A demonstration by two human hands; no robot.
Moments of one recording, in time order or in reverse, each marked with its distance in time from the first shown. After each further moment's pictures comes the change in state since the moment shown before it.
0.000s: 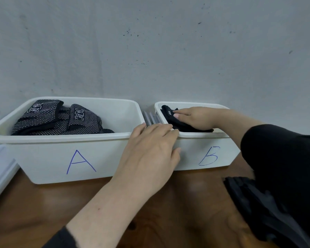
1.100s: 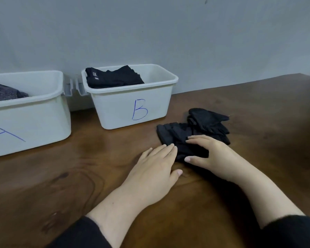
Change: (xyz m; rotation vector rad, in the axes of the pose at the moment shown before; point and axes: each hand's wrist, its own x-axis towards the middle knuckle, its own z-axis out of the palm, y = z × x) left_hand -0.082 0.169 0.074 -0.213 -0.585 0.210; right_hand -0.276 0.111 0.162 0.401 0.260 0.246
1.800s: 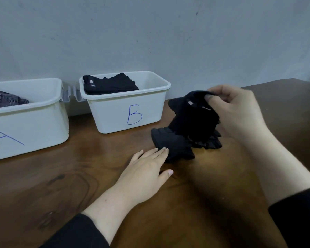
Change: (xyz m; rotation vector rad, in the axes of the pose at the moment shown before) left_hand 0.003 -0.004 0.006 -0.017 0.037 -0.011; right_hand -0.001 -0.043 -0.089 0.453 0.609 -0.054
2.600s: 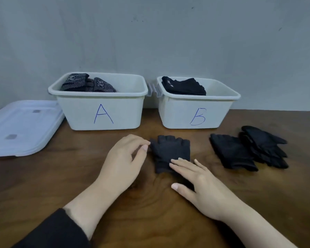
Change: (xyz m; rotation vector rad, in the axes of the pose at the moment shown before) left_hand -0.149 -0.103 -0.072 -0.268 0.645 -0.323; right_hand -0.129 -0.019 0.150 -0.400 -0.884 -0.361
